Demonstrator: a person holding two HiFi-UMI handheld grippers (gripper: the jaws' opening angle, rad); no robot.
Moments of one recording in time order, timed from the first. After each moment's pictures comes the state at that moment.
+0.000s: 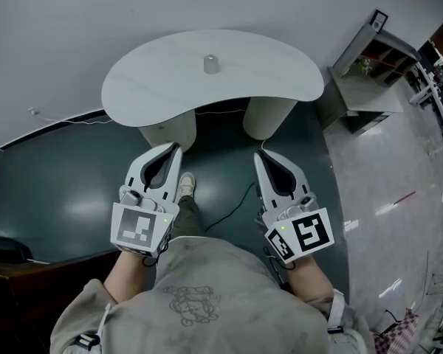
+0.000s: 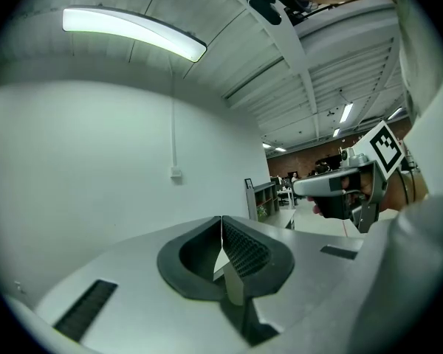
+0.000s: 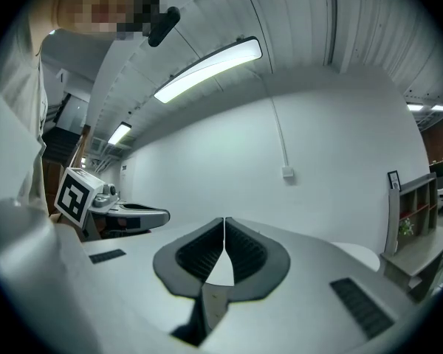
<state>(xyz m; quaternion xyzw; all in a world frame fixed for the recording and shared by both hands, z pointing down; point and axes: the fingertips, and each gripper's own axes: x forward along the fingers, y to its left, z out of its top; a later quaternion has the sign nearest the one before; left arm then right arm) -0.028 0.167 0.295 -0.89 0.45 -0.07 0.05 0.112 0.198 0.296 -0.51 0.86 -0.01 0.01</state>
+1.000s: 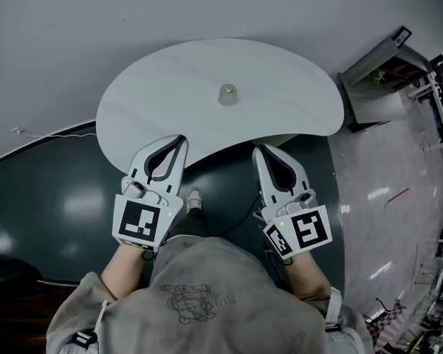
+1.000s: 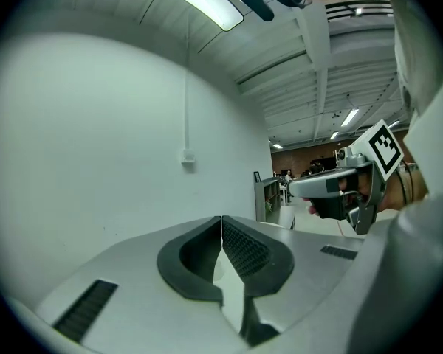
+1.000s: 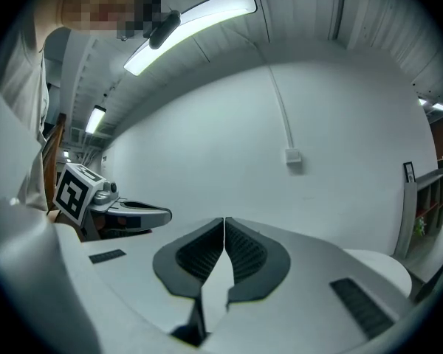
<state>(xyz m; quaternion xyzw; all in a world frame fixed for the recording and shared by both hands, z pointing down) -0.086 -0.107 0.301 -0.91 0.40 -0.09 0.00 0.041 -0.073 0.293 -0.54 0.84 -0.04 -0.03</state>
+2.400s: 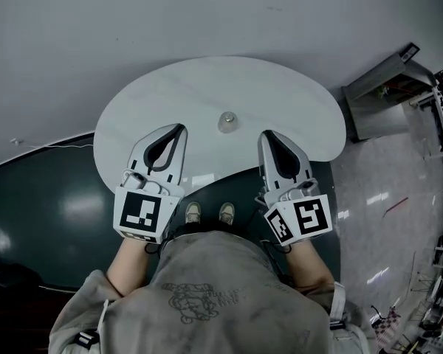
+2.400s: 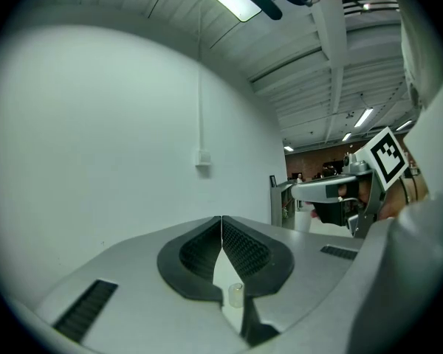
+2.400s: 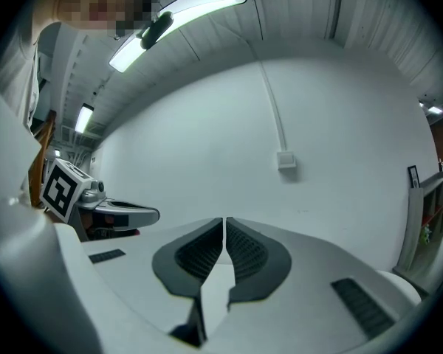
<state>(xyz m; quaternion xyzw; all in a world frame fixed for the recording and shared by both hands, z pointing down) -0.070 -0.232 0.275 -0.90 0.43 -0.06 0.01 0.073 -0.206 0.273 -0.56 0.83 -0.02 -0.01</state>
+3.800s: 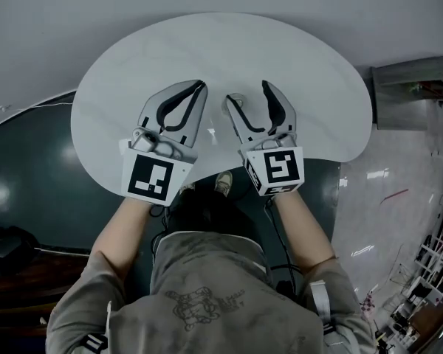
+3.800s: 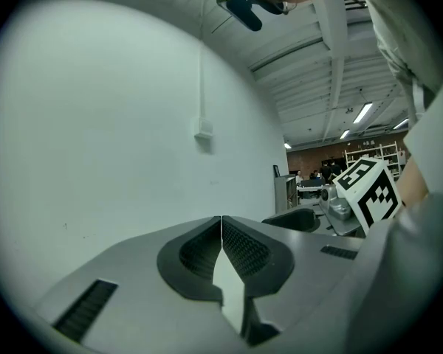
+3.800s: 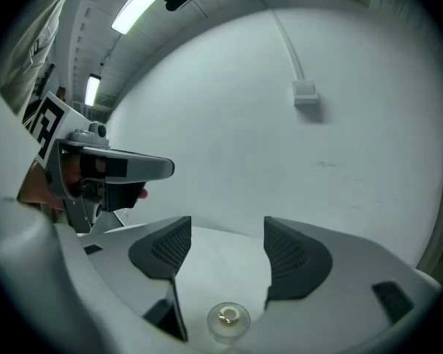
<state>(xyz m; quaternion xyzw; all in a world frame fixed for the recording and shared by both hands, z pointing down) -0.016 -0.361 0.388 -0.91 0.41 -0.08 0.01 0.060 -0.367 0.446 -0.51 0.85 -0.03 -0.11</state>
